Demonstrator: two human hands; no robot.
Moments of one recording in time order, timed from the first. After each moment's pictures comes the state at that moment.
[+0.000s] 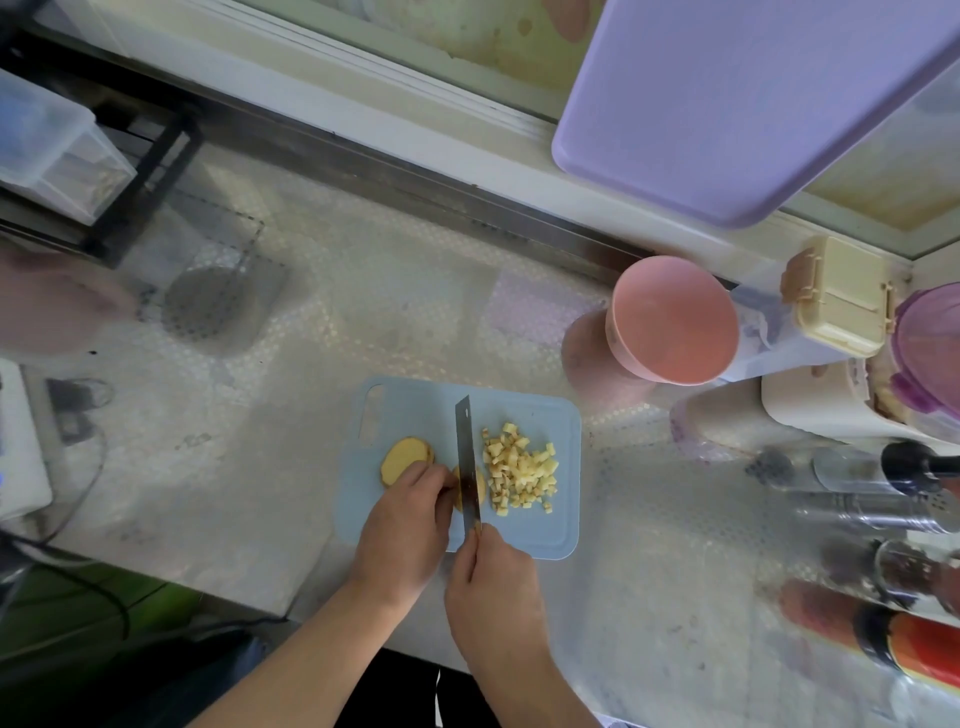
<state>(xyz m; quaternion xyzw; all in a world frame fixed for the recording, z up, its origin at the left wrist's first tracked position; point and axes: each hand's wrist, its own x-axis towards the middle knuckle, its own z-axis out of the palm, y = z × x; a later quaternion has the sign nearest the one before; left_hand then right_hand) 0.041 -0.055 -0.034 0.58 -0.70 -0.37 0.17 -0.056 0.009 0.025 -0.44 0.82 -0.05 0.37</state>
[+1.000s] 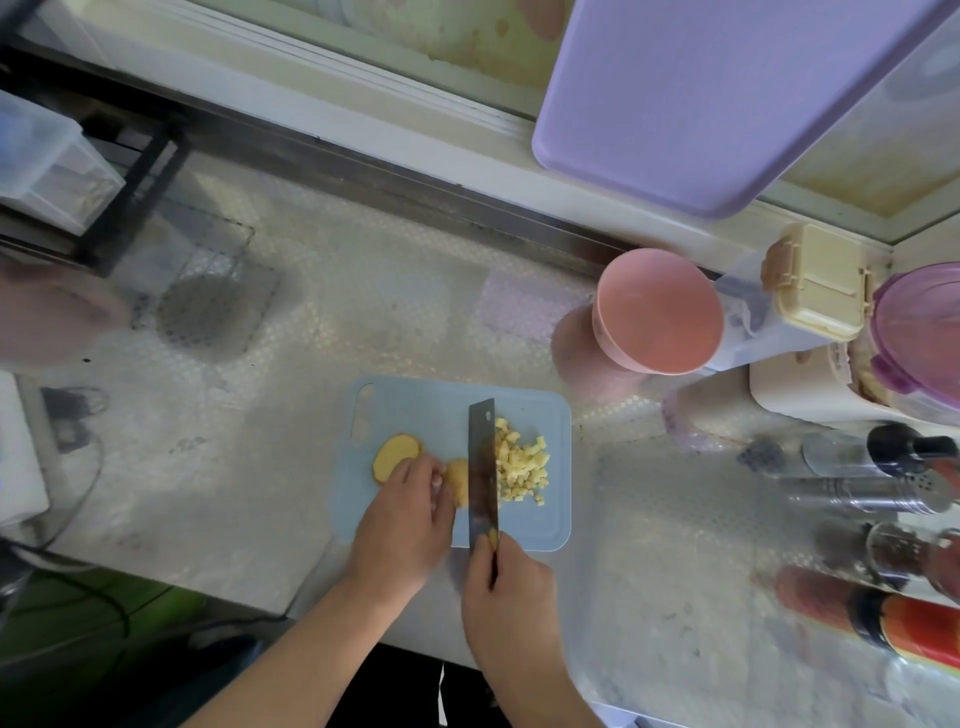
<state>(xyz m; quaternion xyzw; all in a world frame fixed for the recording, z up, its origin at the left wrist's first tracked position) 0.037 -0.052 -0.026 0.60 -0.69 -0.38 0.16 -0.068 0.033 0.027 -0.37 0.83 -0.19 0.36</state>
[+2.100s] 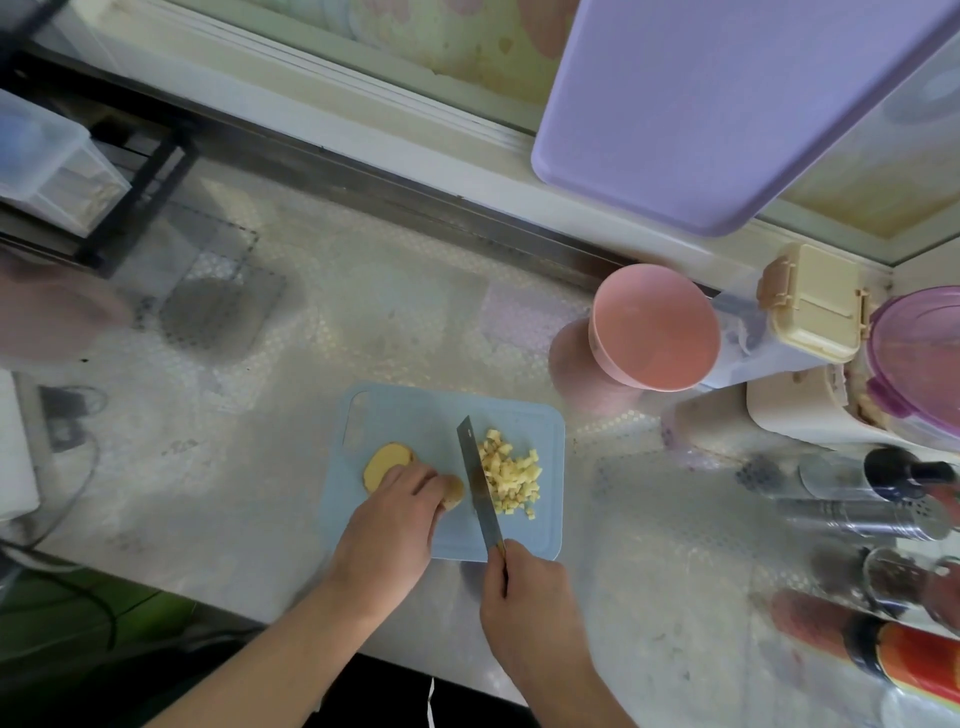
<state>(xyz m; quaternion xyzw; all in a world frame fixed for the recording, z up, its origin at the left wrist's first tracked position) 0.043 -0.057 -0.038 0.48 -0.84 -0.23 0.11 -0.109 0.032 0.024 -0.47 0.80 -0.06 0.36</state>
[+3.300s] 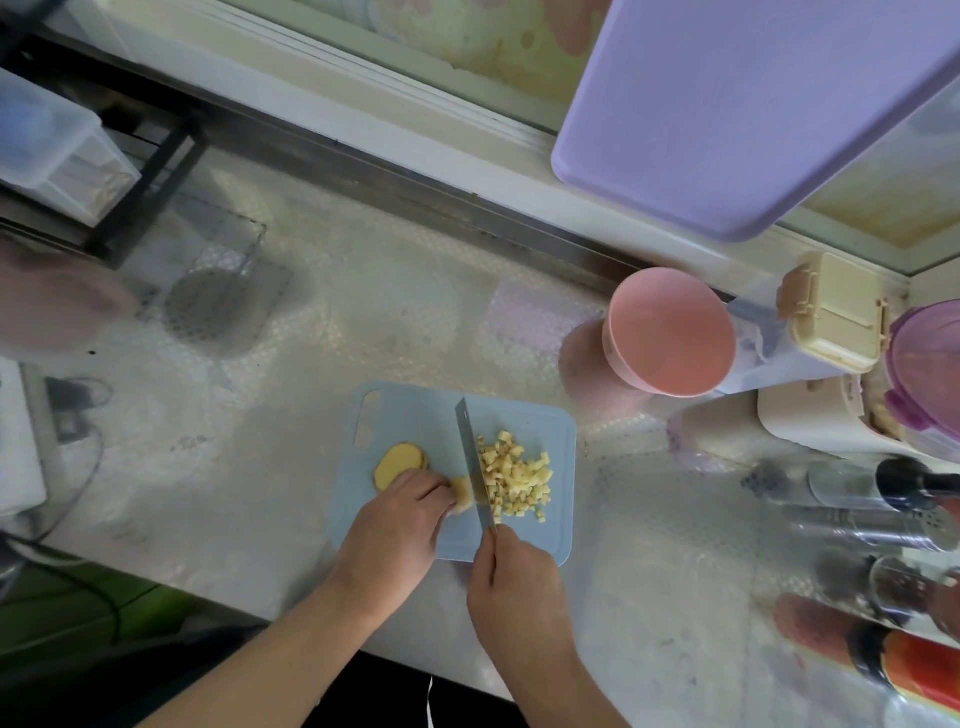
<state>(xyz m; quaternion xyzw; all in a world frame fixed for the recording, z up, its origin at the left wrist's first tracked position) 0.053 -0.061 -0.039 0.45 -0.84 -0.27 0.16 -0.088 0.011 0.021 -0.49 0.80 -0.04 0.34</state>
